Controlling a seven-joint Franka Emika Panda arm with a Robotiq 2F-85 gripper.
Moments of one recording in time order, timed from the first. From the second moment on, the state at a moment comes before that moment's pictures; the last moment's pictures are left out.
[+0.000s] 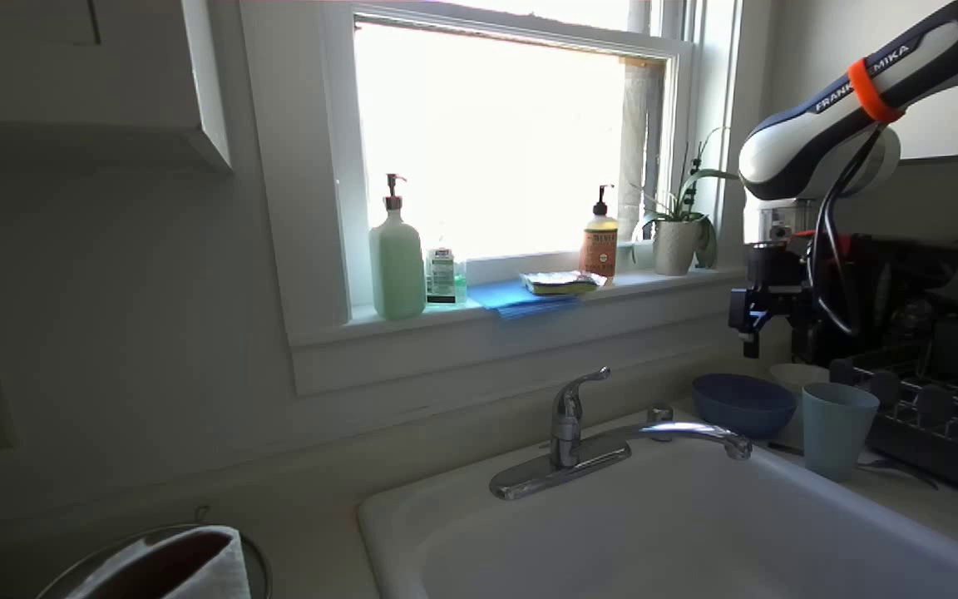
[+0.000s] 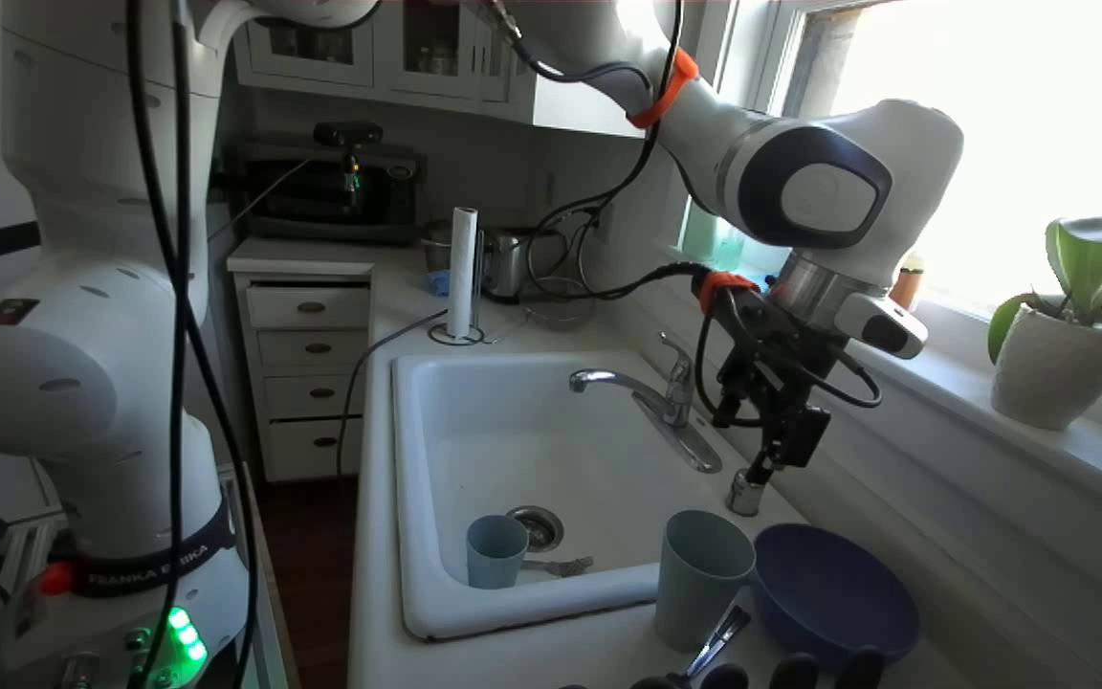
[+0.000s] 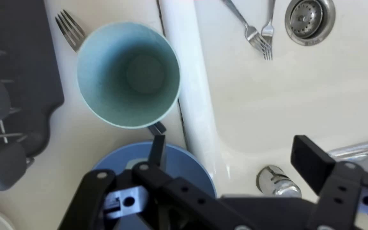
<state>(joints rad) -0.30 0.25 -0.21 -1.84 0.09 1.94 -0.03</state>
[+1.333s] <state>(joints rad) -0.30 0.32 -0.24 -1.88 0.00 1.85 0.02</state>
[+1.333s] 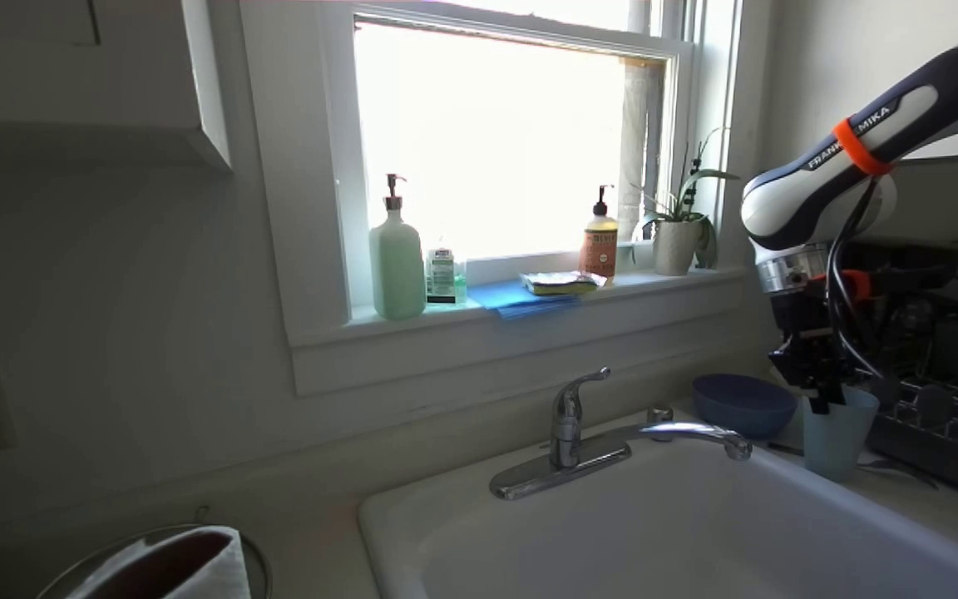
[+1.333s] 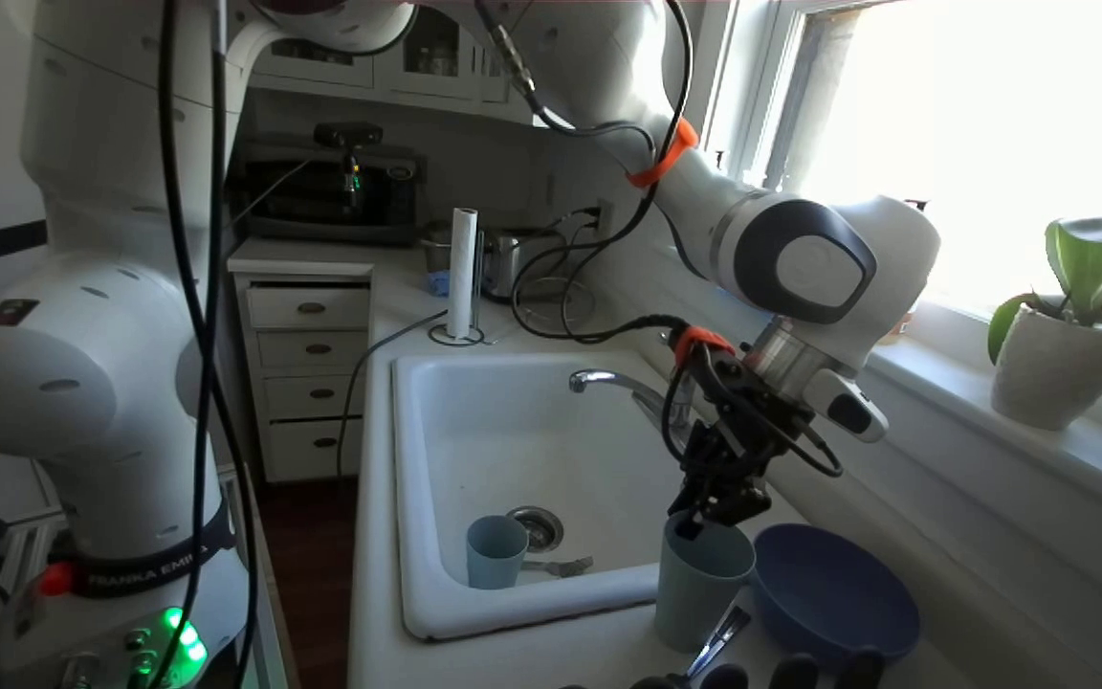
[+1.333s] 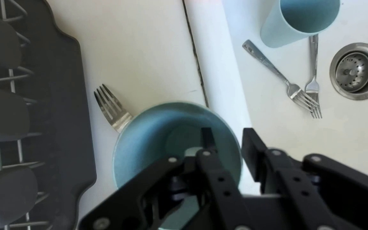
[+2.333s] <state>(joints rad) -0.27 0.29 -0.23 -1.83 -0.03 1.79 -0.04</state>
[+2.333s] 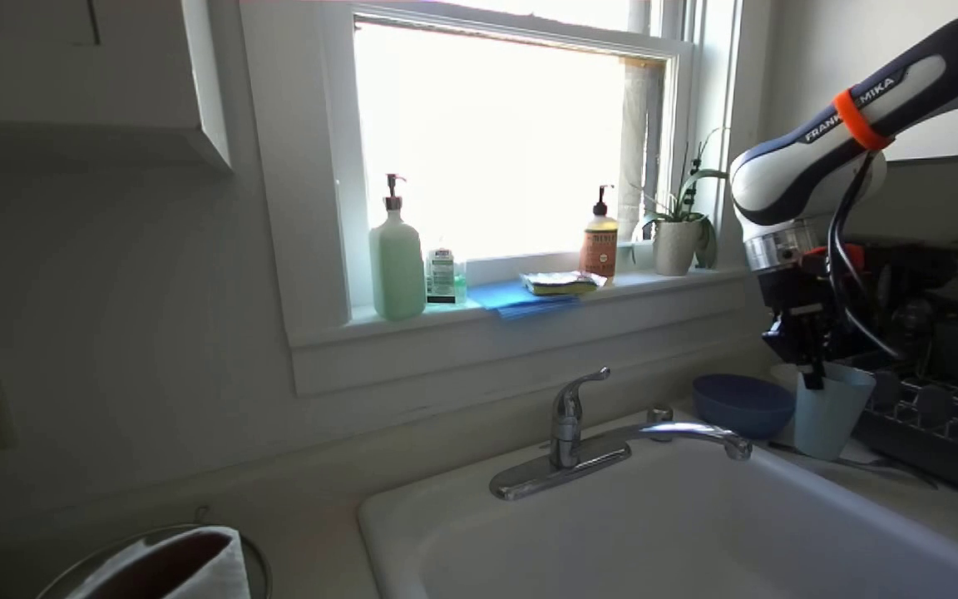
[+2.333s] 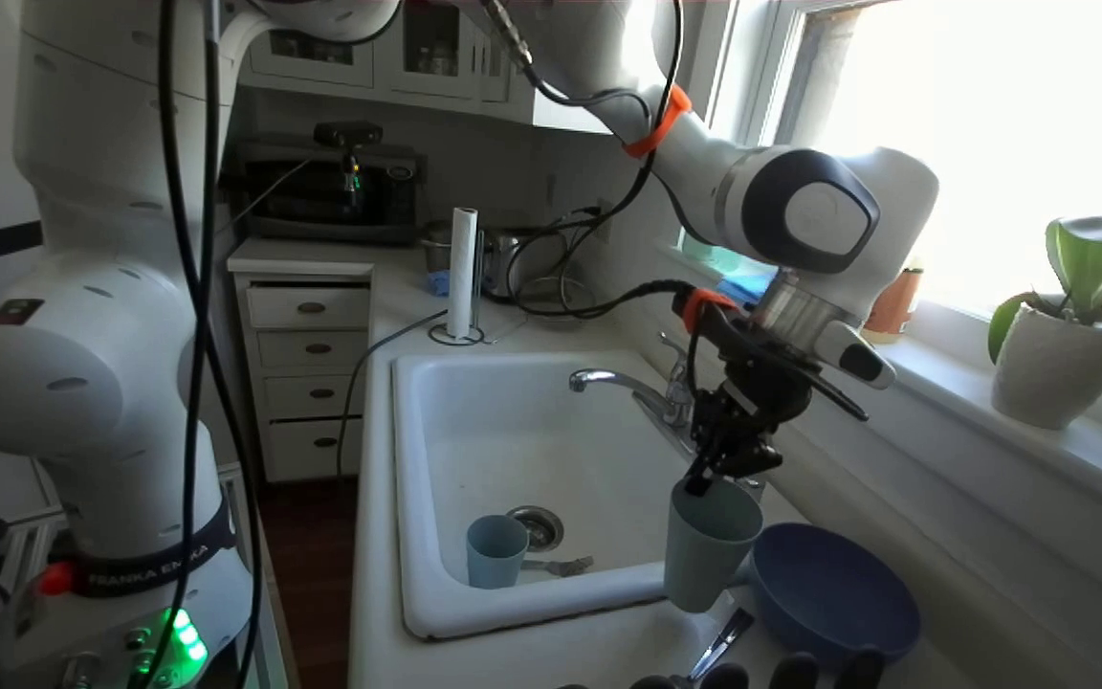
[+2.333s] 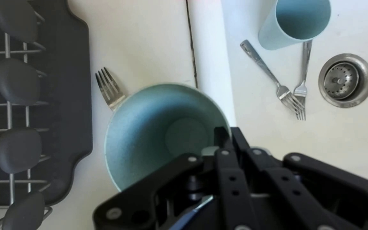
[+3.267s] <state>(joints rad) -0.21 0.26 -0.20 -1.65 -0.19 1.63 -0.13</state>
